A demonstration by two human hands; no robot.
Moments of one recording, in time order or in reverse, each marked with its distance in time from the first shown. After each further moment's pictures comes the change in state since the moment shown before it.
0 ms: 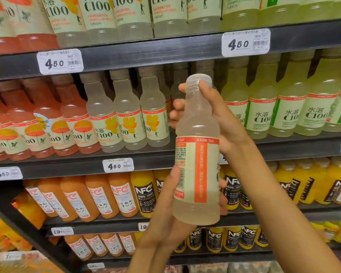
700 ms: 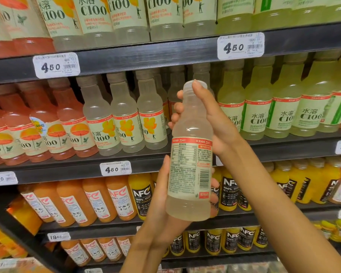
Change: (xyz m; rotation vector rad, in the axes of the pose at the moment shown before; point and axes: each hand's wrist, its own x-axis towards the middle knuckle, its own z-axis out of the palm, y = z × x) left_hand 0.008 0.004 -0.013 -0.144 -0.039 -0.077; right_hand 0.006 0.005 -0.004 0.037 0.078 0.041
